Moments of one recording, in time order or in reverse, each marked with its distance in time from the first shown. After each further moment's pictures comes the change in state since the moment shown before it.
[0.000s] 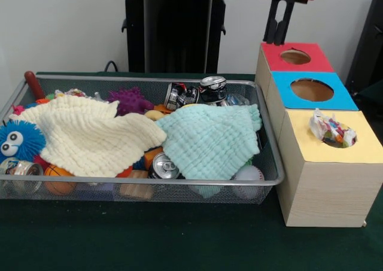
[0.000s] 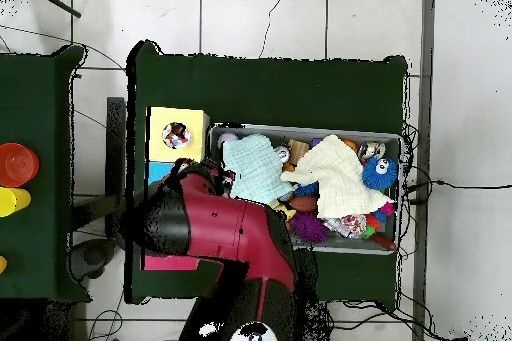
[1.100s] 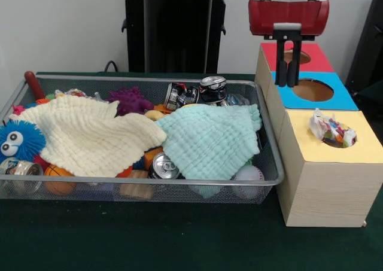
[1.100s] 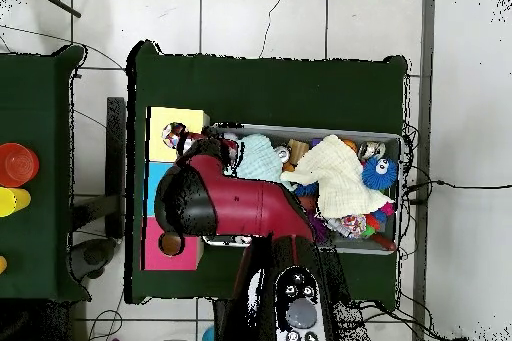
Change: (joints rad) arm -0.233 0.015 0.297 0.052 -0.120 -0.305 0.000
